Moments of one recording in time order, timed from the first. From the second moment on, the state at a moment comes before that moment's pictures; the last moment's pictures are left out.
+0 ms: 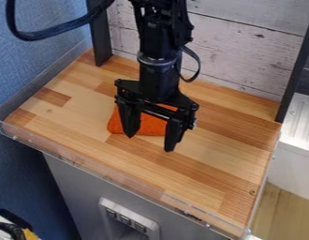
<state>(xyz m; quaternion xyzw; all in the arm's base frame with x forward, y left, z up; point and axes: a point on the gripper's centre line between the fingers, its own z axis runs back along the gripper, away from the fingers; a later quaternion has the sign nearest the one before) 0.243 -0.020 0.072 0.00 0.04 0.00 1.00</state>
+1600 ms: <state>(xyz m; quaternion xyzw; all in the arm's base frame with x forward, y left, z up) 0.315 0.119 0.048 -0.01 -0.01 -0.08 1.00</state>
